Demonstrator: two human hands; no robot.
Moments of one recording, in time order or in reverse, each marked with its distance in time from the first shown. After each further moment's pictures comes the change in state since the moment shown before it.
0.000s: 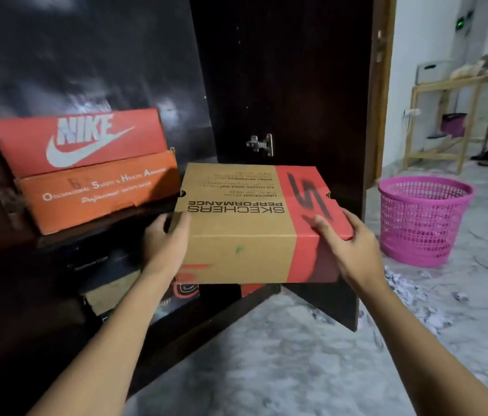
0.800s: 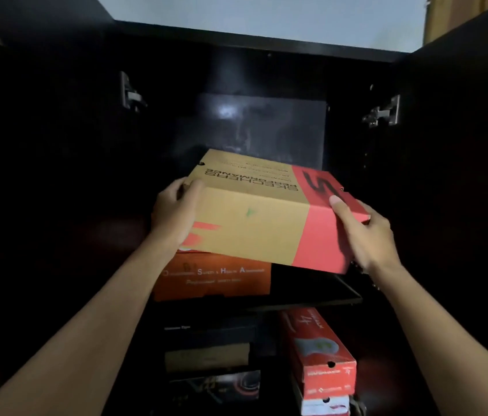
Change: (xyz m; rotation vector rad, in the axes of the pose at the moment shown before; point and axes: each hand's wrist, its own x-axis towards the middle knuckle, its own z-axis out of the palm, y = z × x) left_hand 0.126 0.204 -0.117 -0.037 0.421 0.199; right_hand 0.205 -0.231 0.114 0.232 -0.352 -0.211
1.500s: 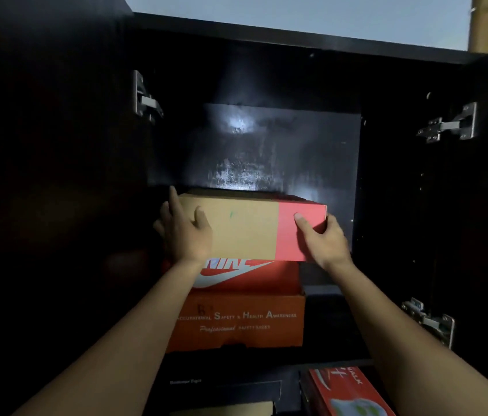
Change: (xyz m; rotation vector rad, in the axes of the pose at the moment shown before) left_hand 0.131 -0.112 0.035 0.350 0.310 0.060; right_hand 0.106 0.032 0.172 -0.106 -0.068 0.067
